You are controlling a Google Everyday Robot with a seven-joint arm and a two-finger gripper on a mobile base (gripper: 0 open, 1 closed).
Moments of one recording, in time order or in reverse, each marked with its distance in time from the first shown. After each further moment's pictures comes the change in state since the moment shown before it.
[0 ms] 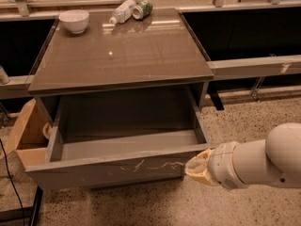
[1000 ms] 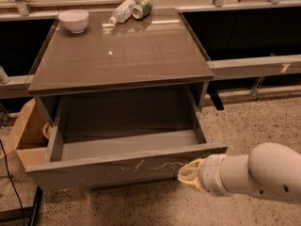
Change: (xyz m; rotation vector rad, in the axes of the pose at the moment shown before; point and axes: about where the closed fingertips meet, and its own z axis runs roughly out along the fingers) arm 0.024 0.003 0.053 0.014 -0.040 -0.015
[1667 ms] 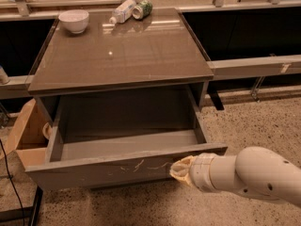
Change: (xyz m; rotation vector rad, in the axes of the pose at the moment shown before) arm -0.007 -0.010 0.035 0.035 -0.059 -0.023
